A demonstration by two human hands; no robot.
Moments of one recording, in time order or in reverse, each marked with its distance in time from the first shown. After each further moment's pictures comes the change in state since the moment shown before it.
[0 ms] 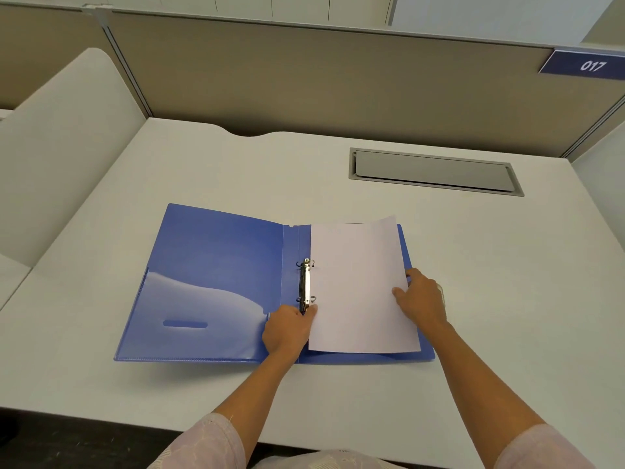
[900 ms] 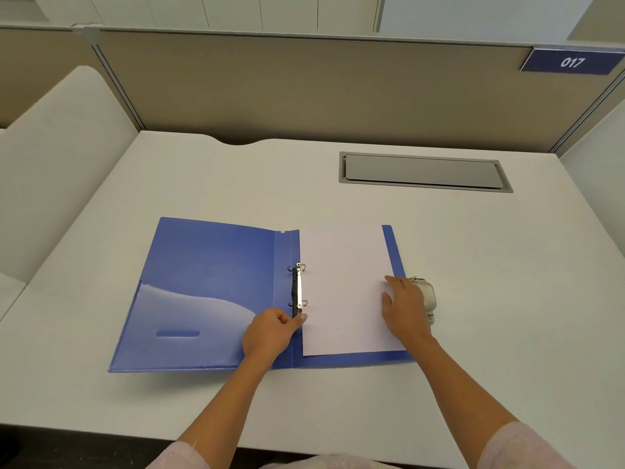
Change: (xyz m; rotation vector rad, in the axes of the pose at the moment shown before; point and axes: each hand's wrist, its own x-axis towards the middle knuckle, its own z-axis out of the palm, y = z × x) left_hand 0.006 -0.013 -0.021 0.094 -0.086 0.133; right_hand -0.005 0.027 0.031 -0.069 0.118 -0.239
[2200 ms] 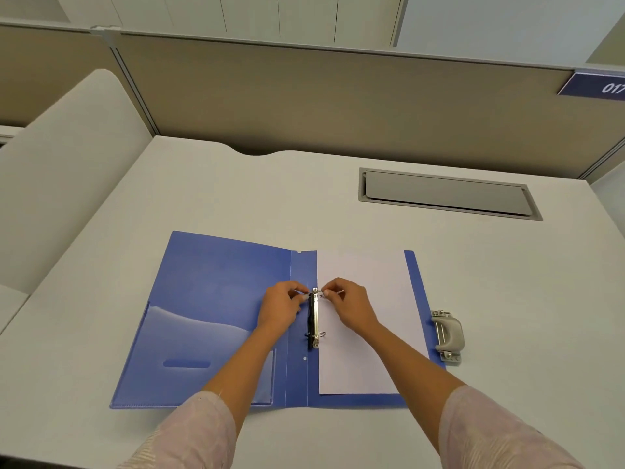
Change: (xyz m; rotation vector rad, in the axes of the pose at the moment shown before) left_hand 0.102 0.020 -0.026 -0.315 0.019 0.211; right_hand 0.061 -0.118 0.058 0.522 -0.295 -0.091
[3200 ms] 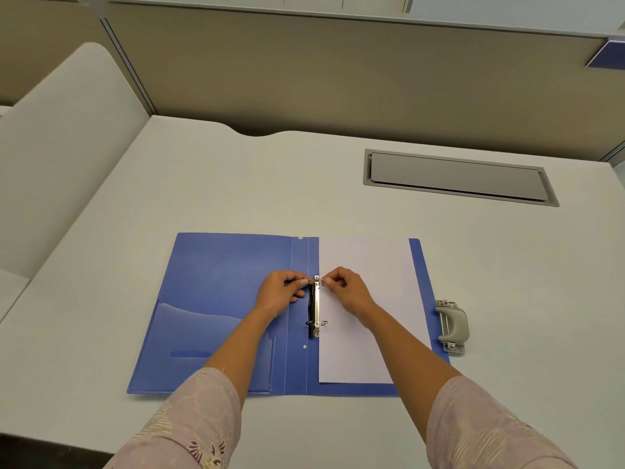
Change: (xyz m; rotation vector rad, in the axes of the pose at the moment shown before) left_hand 0.012 -0.012 -0.001 -0.227 -0.135 -0.094; right_hand 0.012 0.013 0.005 0.151 -0.118 0.161
